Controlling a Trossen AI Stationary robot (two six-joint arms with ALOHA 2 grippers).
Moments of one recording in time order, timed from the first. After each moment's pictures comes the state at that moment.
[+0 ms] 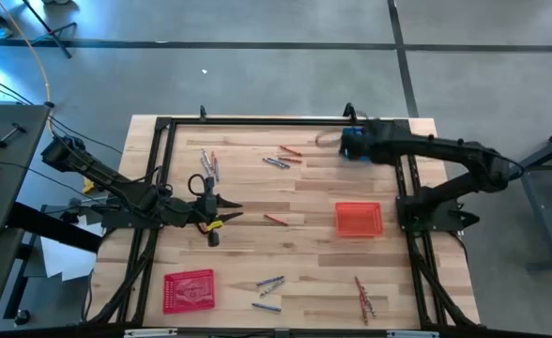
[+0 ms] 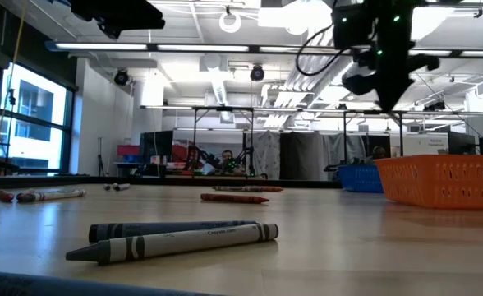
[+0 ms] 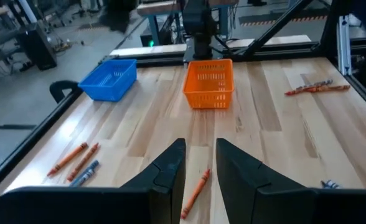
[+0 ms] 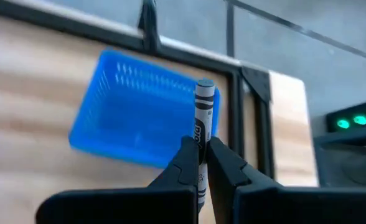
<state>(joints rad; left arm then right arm) -0.46 1.02 0.60 0.07 -0.61 -0.06 -0.41 1.34 1.10 -1.22 0.73 0.93</state>
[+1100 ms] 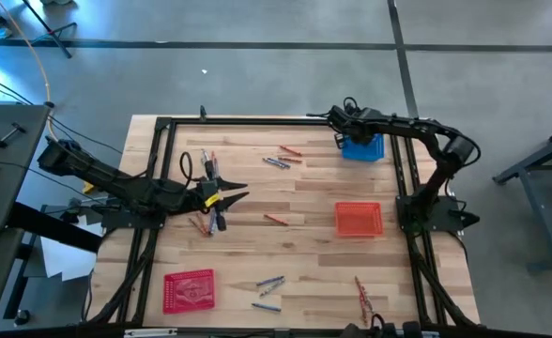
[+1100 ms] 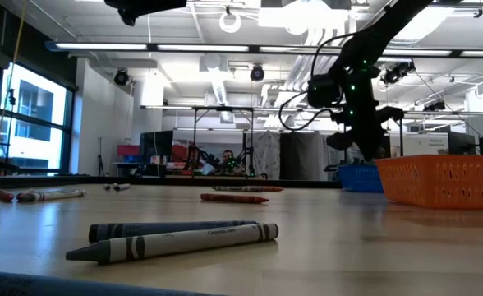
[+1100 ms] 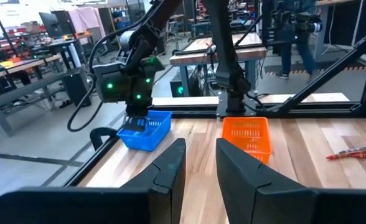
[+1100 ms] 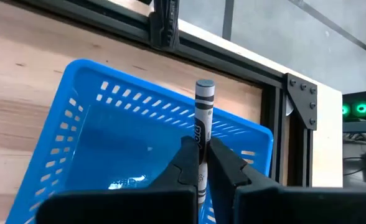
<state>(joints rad) -0.33 1.02 0.60 0.33 -0.61 0.09 -0.70 1.70 1.10 -0.87 0.64 0.59</state>
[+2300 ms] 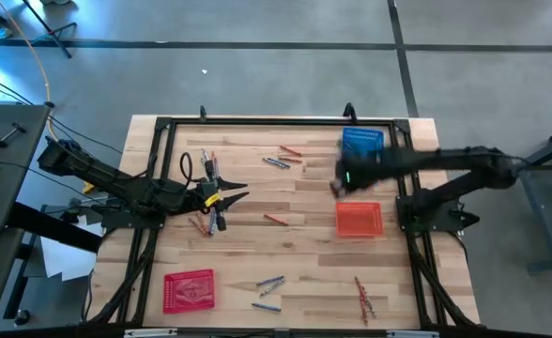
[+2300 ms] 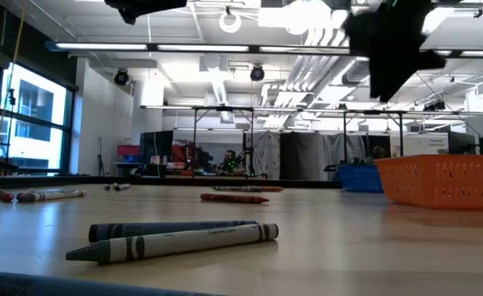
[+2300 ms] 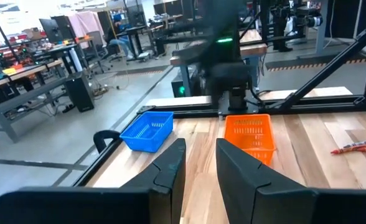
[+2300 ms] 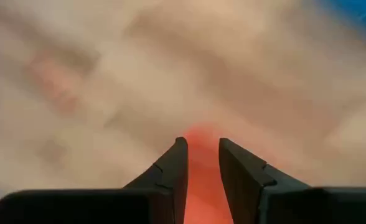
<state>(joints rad) -0.33 1.02 0.60 0.33 -0.61 0.13 0.08 1.28 1.10 -1.08 0.17 1.13</state>
